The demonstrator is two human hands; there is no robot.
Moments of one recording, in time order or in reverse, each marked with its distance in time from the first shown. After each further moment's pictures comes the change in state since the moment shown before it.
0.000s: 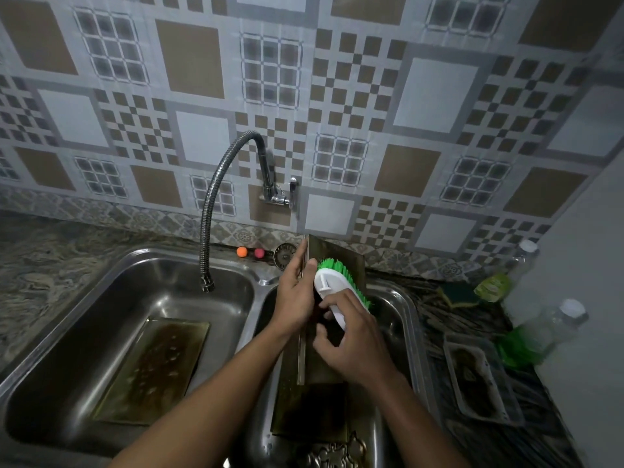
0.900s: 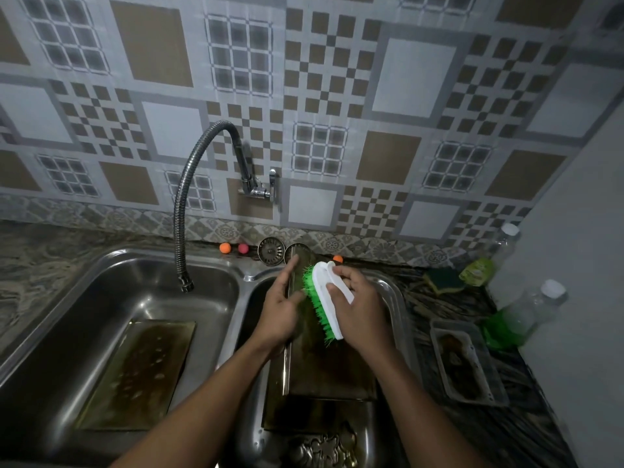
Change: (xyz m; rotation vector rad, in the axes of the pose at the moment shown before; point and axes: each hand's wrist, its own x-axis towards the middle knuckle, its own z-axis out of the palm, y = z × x) left_hand -0.016 -0.026 -0.001 -0.020 -0.140 -0.119; right_hand 0.020 0.025 -0.012 0.242 0.150 0.452
